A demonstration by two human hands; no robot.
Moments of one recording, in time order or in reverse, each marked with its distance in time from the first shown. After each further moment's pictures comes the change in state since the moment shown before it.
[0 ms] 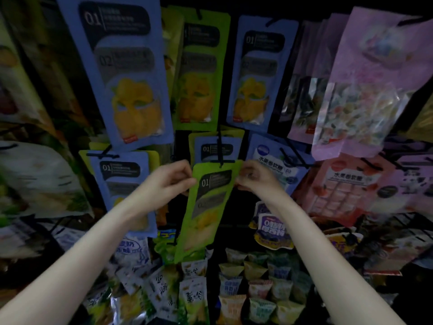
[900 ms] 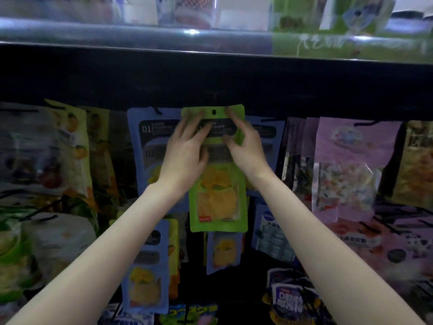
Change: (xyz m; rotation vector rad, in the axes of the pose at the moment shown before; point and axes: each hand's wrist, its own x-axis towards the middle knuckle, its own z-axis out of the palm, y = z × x) left_hand 0.075 0.116 -0.079 0.807 0.668 0.354; right_hand 0.034 -0.206 0.044 -0.226 0.284 -0.672
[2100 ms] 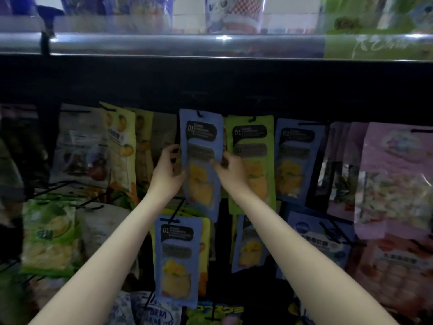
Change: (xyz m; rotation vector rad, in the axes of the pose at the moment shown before) left_hand -0.054 -0.094 -0.023 -0.504 -0.045 -0.575; right_hand -0.016 0.005 0.097 0.053 -0.180 0.181
